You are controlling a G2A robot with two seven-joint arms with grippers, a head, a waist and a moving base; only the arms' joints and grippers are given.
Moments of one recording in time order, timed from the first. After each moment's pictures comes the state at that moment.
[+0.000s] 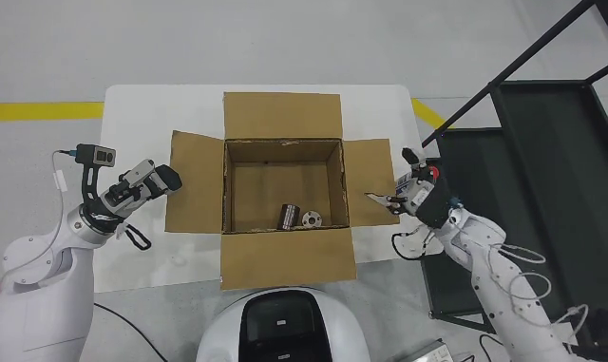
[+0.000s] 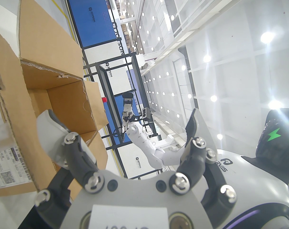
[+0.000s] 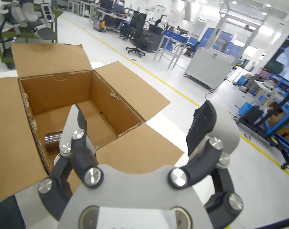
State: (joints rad) left arm 1.39 -1.16 -1.71 -1.59 -0.49 -0.32 -1.12; right arm -1.56 -1.02 1.51 -1.67 -1.60 -0.60 -0.62
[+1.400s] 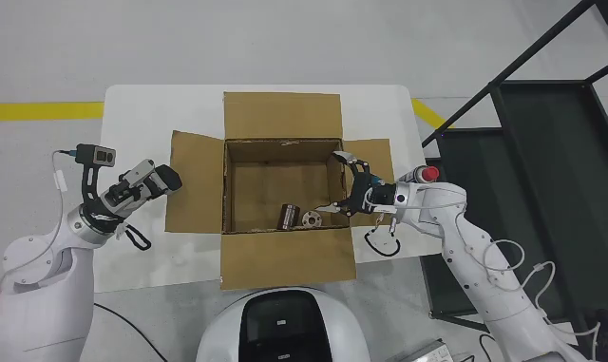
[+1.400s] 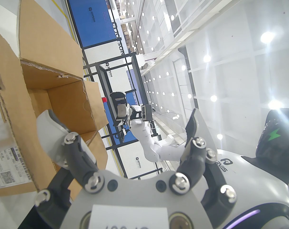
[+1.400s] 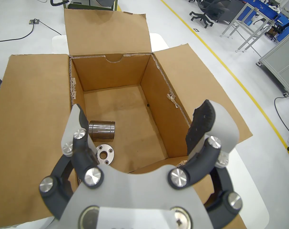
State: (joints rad) left arm 1.39 -1.16 -1.71 -1.59 -0.49 -0.32 -1.12; right arm -1.33 -1.04 1.30 -1.70 -1.52 -0.83 -0.20
